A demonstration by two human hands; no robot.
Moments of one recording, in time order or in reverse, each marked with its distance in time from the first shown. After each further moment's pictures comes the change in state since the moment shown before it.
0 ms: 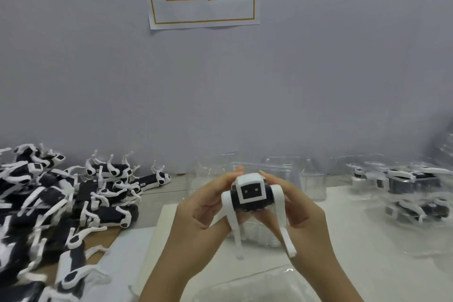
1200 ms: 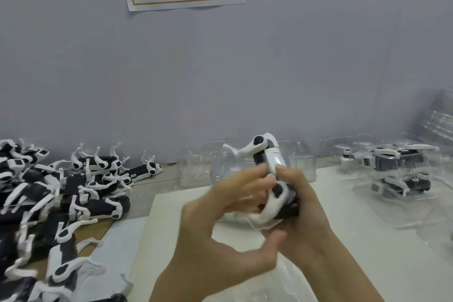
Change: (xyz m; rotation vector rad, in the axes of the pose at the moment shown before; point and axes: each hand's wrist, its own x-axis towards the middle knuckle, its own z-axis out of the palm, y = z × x) left_hand -0.001 0.028 0.041 0.239 -0.183 0.123; right_hand 0.005 0.004 -0.006 0.952 -0.093 0.546
